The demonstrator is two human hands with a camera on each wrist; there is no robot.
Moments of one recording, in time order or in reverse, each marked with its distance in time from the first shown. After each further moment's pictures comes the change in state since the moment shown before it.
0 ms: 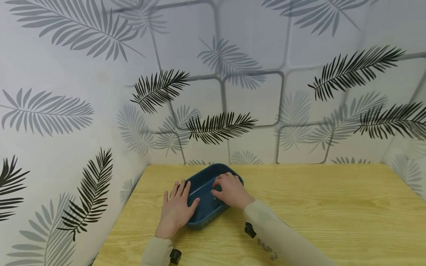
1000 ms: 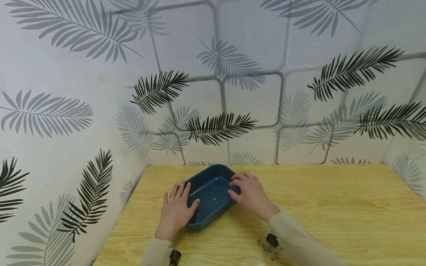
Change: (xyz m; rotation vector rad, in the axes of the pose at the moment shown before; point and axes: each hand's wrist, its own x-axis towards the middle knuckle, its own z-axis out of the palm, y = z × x) left_hand -0.001 0.001 -0.001 -0.004 -0.003 -0.003; right_hand -0.051 0.018 -0.033 -0.009 0.205 -0.028
